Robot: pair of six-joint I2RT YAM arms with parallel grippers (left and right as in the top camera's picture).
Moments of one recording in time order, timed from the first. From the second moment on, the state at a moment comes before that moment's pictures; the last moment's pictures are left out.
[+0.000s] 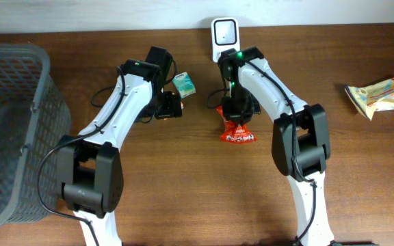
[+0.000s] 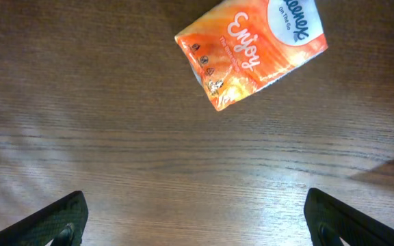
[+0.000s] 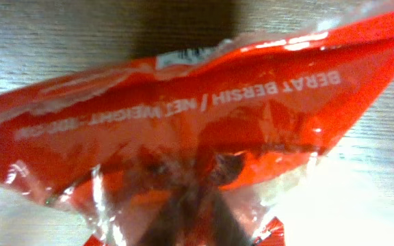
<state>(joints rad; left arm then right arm) -0.31 2.02 1.69 -1.14 -0.04 -0.41 0.35 2.37 2.05 -1.46 -0.05 0.32</state>
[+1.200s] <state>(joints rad) -0.31 2.02 1.68 -1.09 -0.04 -0.41 0.14 2.25 2.36 -1.18 0.13 0.29</state>
